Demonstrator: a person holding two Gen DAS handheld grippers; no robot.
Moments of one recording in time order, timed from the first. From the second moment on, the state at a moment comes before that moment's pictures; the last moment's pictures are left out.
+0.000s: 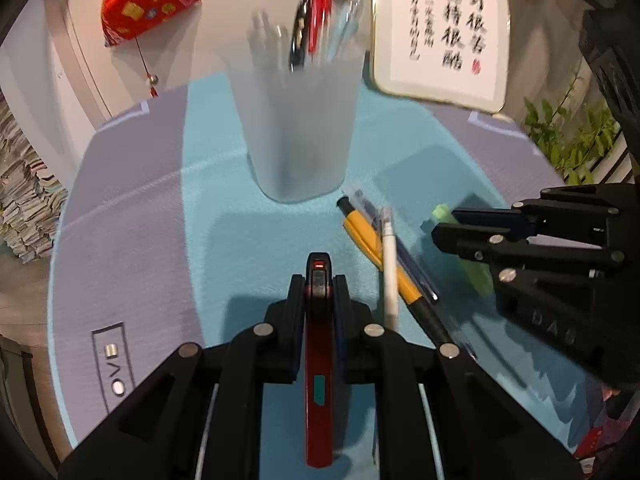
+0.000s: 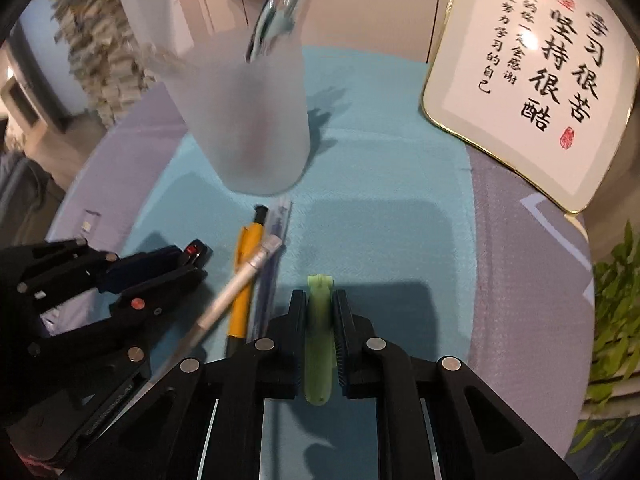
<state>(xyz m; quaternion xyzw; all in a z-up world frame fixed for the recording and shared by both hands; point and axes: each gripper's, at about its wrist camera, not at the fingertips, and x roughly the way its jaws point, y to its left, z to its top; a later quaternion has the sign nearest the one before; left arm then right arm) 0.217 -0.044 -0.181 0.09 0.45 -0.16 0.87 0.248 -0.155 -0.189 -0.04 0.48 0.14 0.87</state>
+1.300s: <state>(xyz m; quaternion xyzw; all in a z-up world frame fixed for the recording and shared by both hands) 0.163 0.020 -0.087 0.04 0.32 -0.13 0.94 0.232 -0.146 -0.067 0.04 0.34 0.15 0.93</state>
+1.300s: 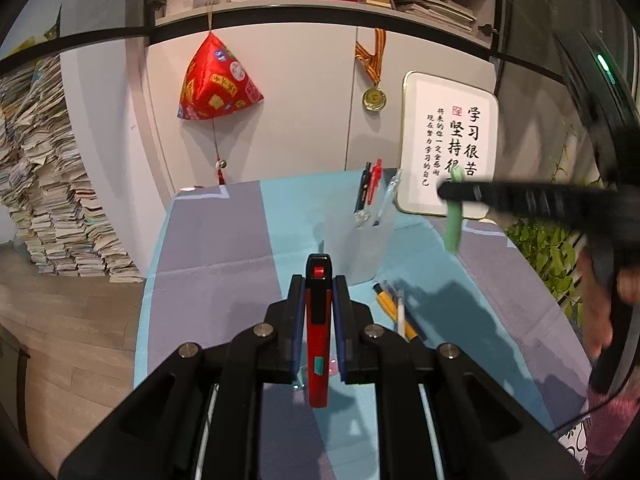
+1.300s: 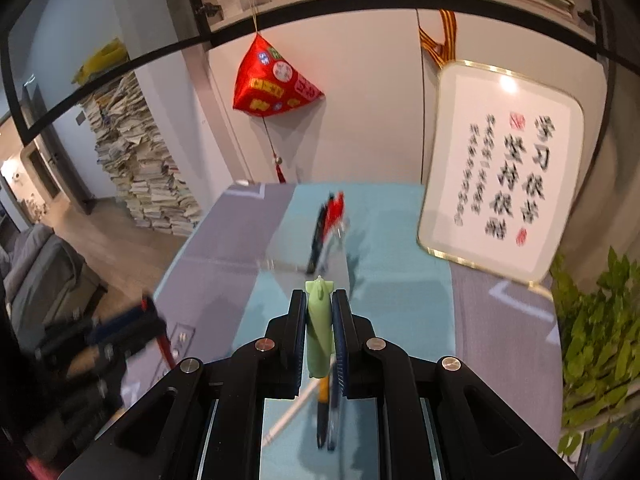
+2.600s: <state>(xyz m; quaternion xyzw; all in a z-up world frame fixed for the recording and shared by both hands) 0.161 0.036 -0.078 0.03 0.31 -0.13 0.94 0.298 -0.117 -0.113 0.06 0.38 0.13 0.92</state>
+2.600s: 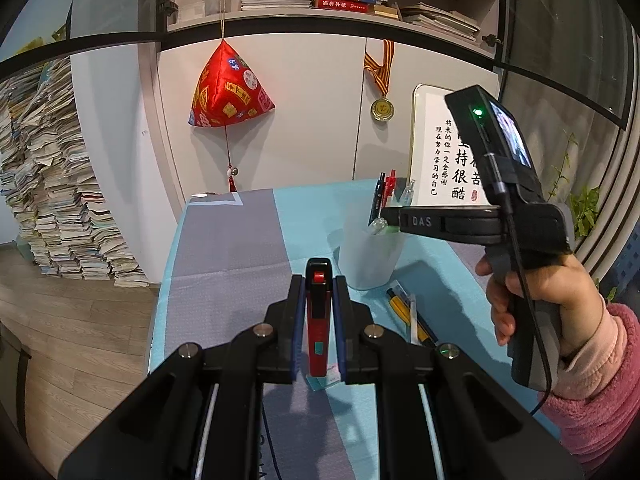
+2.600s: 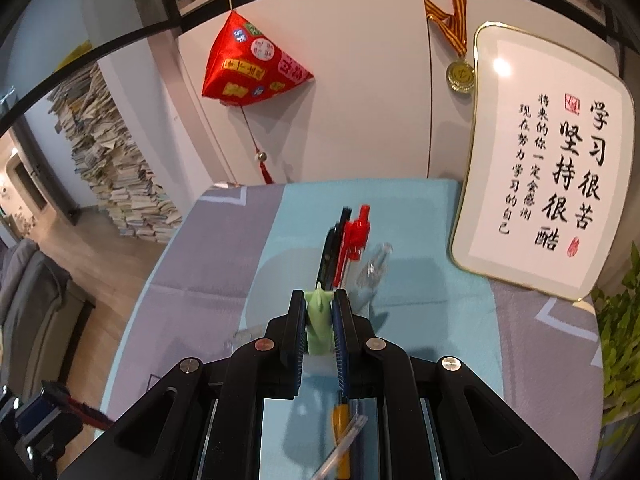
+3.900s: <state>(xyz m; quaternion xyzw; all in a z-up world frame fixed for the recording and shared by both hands) 0.251 -0.033 -0.027 0.04 0.25 -0.15 0.96 0.217 -0.183 -0.148 0.08 0.42 0.14 0.89</state>
